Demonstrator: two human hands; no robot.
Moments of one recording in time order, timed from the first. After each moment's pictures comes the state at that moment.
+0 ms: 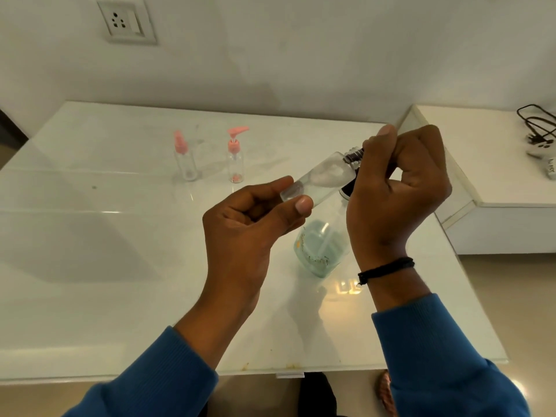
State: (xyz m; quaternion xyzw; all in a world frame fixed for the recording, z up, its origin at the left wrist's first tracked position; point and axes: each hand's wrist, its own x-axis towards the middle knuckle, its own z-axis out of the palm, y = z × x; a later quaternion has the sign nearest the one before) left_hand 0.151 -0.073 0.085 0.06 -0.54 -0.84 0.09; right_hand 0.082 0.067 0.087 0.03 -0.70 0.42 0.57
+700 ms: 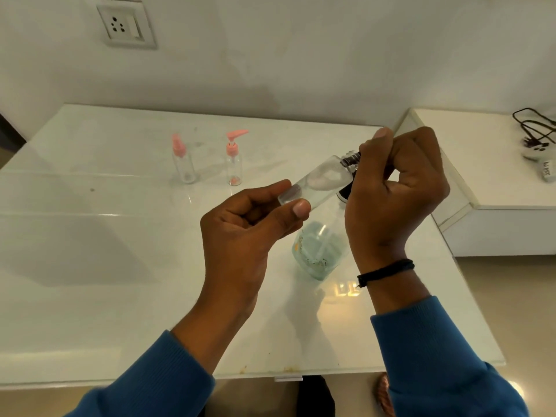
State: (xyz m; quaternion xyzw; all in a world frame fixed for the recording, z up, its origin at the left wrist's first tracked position) left_hand 0.151 -0.073 0.085 0.06 -0.55 -0.83 0.09; right_hand 0.082 0.068 0.087 0.03 -0.71 0.42 0.57
